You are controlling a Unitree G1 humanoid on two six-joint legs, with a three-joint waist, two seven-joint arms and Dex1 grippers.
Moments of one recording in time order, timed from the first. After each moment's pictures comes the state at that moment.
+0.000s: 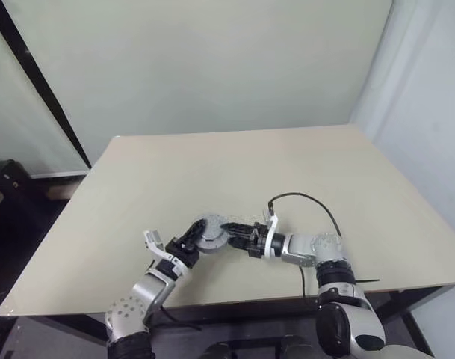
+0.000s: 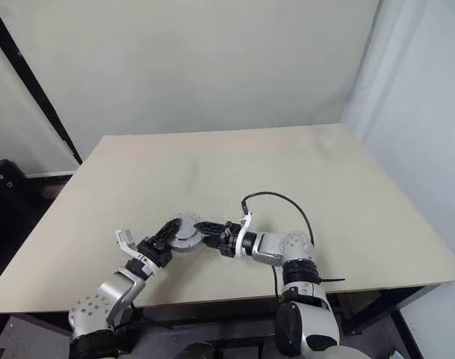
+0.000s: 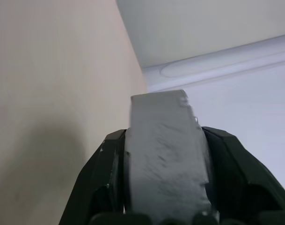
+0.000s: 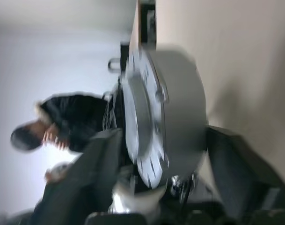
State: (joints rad) left arm -0.10 0.02 0.47 0.10 -1.20 0.89 -0.29; right arm -0.65 0.14 -0.44 0.60 0.77 1.26 0.38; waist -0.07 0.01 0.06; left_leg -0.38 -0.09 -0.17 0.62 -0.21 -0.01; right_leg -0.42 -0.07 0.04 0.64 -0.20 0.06
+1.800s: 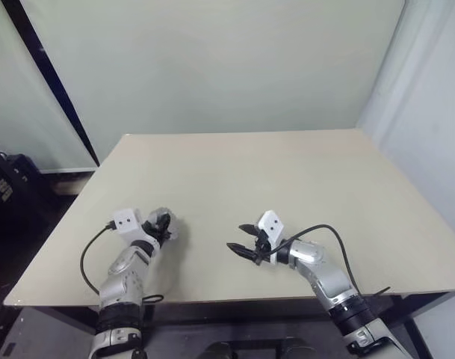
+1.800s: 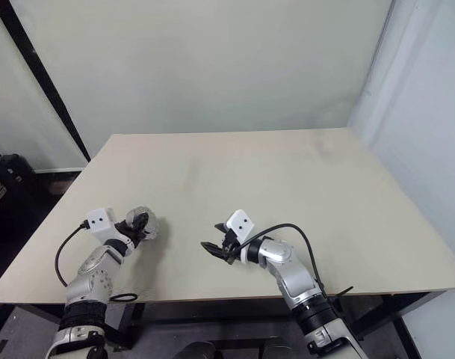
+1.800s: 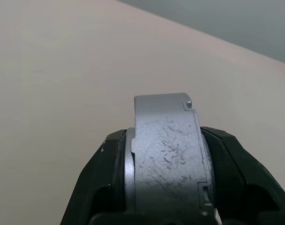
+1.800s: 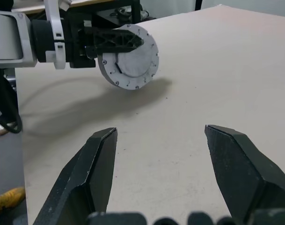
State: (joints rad) left arm -0.29 0.26 0.33 0.47 -0.43 0.20 -0.26; right arm -0.34 -0.13 0.34 0.21 0.12 0.20 0.71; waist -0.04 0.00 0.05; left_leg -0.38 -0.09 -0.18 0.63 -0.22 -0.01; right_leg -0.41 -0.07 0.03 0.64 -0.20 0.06
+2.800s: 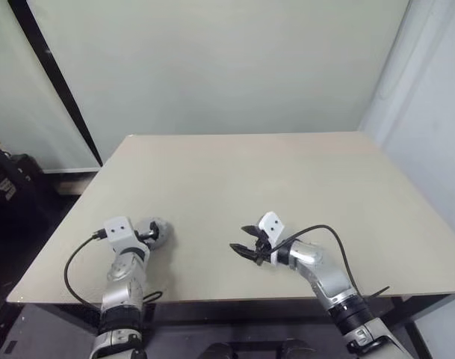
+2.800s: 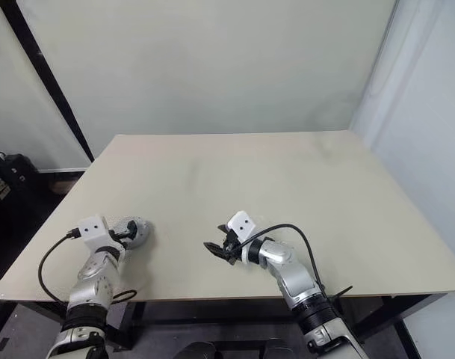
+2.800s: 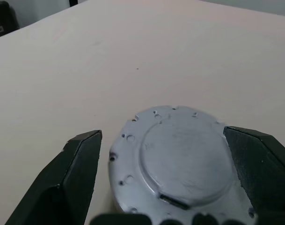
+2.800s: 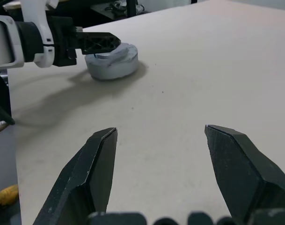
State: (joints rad) left arm -0.28 0.26 0.34 0.54 -0.27 0.08 -0.03; right arm -0.35 -0.13 0.34 0.25 0.11 0.20 0.69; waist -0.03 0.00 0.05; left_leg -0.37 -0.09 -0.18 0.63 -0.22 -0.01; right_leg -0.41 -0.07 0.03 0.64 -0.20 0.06
